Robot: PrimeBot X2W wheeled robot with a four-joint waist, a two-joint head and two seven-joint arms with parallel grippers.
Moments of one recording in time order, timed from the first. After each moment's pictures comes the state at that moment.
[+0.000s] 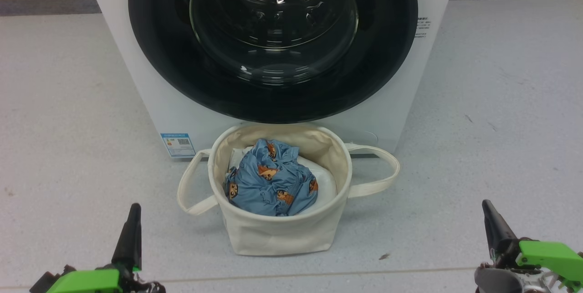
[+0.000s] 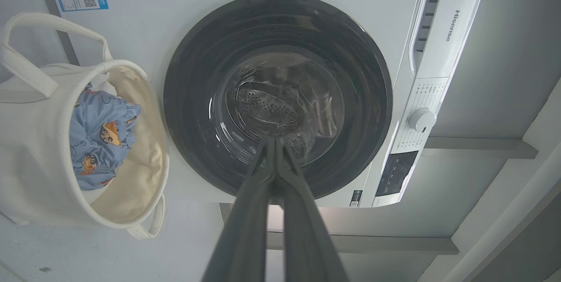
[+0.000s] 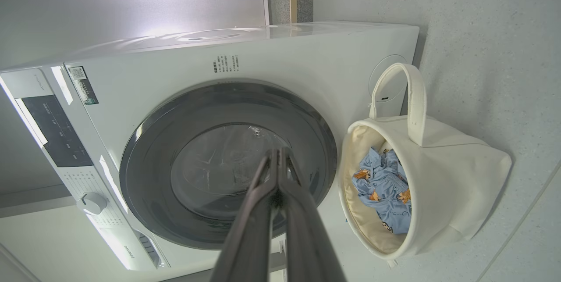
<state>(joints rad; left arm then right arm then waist) -0.06 0.05 0.08 0.27 -1.62 -0.12 0.10 -0.06 -0.05 -0.13 0.28 1.62 0.13 0.10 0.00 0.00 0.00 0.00</state>
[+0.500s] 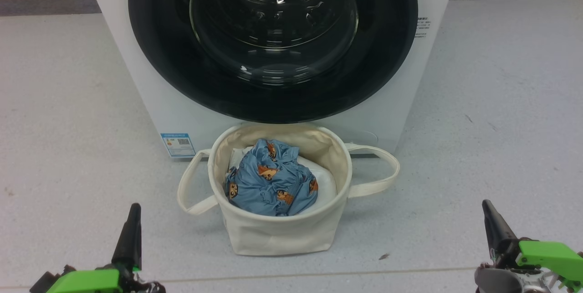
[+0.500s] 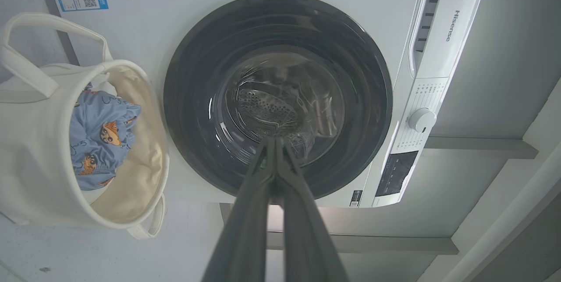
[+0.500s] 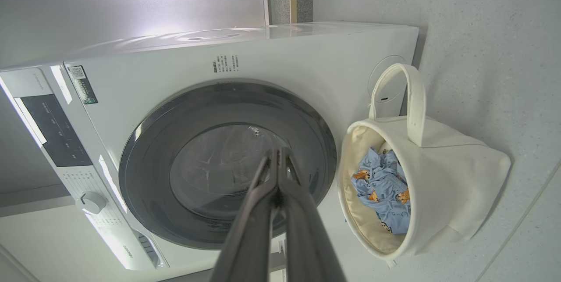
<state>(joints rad) -0.06 0.05 0.08 0.27 -1.62 -0.12 0.10 -0.06 -0.05 -0.13 0.28 1.61 0.13 0.10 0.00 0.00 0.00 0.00</state>
